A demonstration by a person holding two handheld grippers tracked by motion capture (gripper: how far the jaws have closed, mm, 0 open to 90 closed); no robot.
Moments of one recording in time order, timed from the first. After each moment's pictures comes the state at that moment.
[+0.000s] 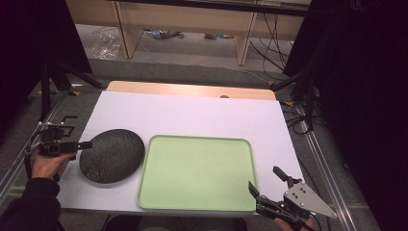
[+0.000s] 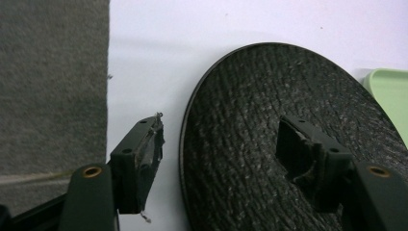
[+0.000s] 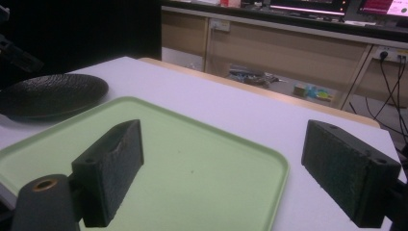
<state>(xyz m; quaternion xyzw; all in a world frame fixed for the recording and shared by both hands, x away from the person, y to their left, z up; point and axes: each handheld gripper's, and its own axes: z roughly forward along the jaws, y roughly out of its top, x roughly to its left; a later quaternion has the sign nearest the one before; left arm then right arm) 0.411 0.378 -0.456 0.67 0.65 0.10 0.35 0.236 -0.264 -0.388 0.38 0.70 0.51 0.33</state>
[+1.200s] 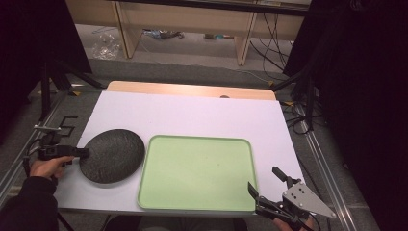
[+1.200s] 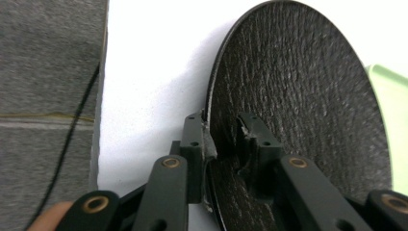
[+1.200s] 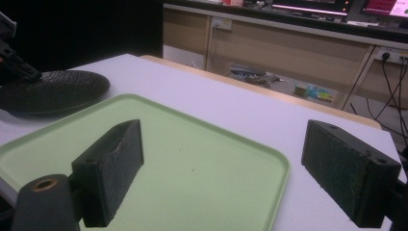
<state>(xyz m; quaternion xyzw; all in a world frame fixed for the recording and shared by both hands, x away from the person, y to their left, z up) 0.416 0.394 -0.484 0.60 0.71 -0.02 0.37 0.236 -0.262 -0.388 0.38 0.70 0.51 0.33</state>
